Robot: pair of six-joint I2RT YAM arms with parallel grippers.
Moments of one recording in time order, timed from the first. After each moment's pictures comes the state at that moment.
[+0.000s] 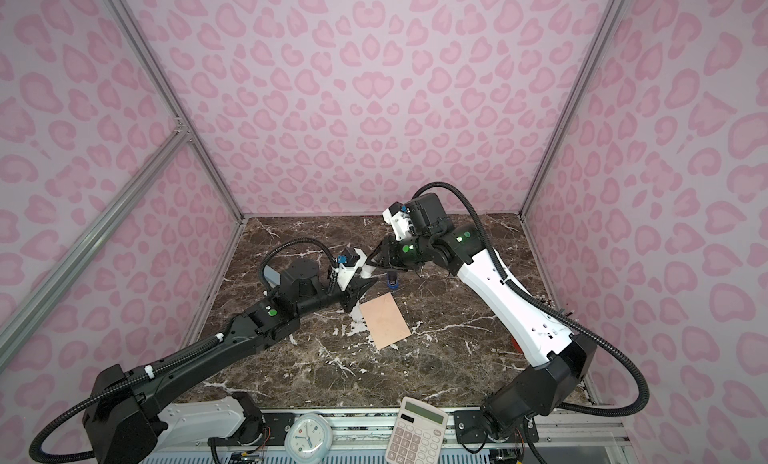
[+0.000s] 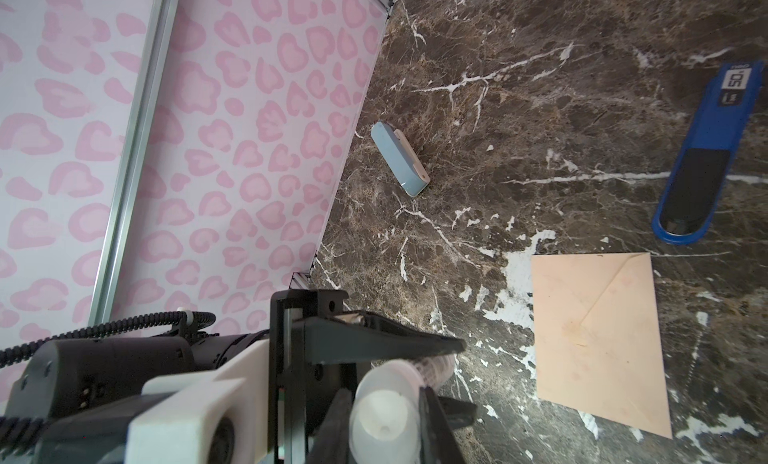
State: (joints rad) left arm -0.77 1.22 0.89 0.04 0.21 0.08; right arm 0.61 1.54 1.71 -0.94 -0.54 0.59
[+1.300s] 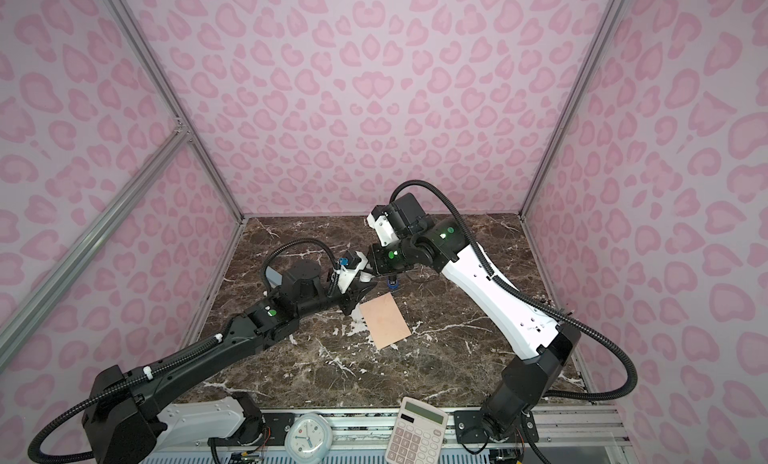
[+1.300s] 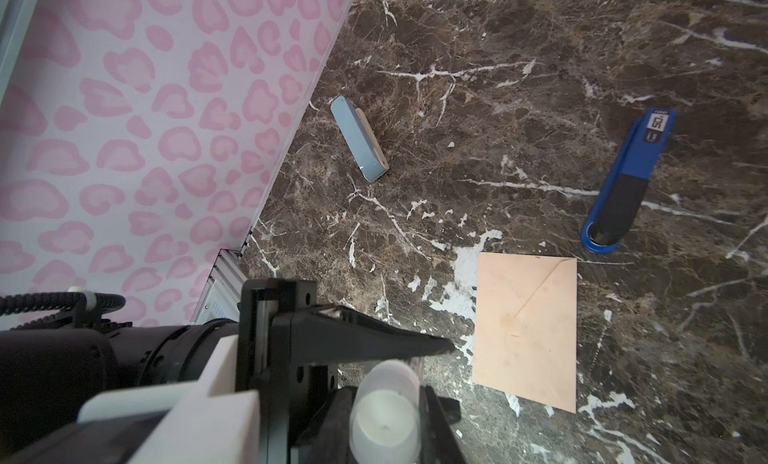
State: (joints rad) left arm -0.77 1.22 0.90 -0.01 0.21 0.08; right arm 0.72 1.63 1.89 -1.14 -0.32 0.44
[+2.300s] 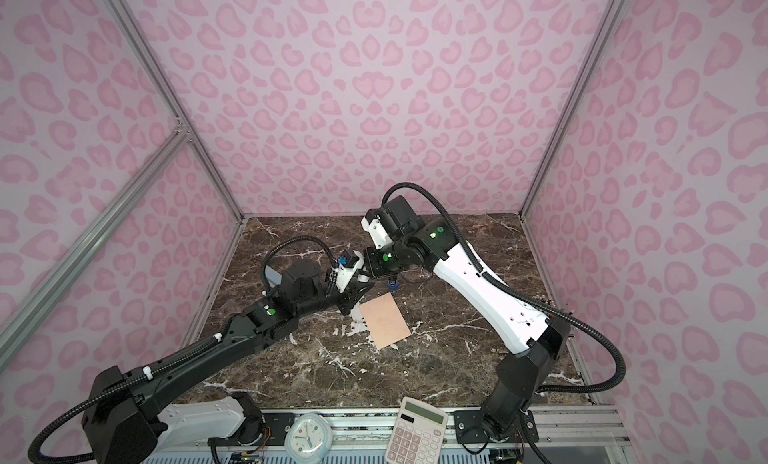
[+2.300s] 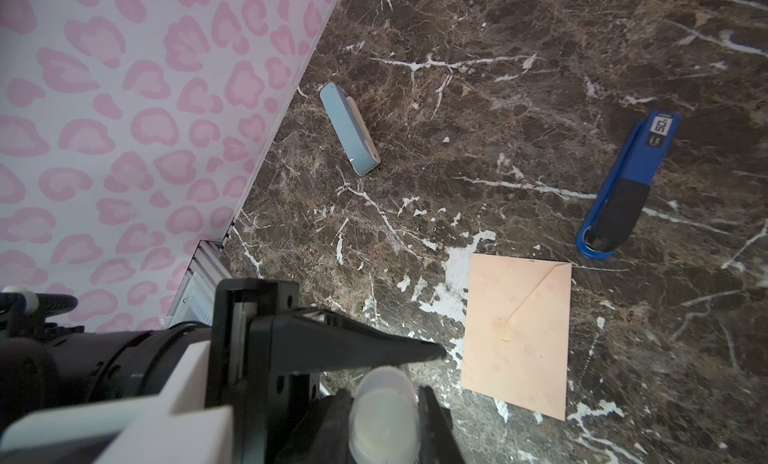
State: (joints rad) left arm -0.75 1.21 0.90 -0.04 0.21 0.04; right arm 0.74 1.68 1.89 -1.14 -0.28 0.40
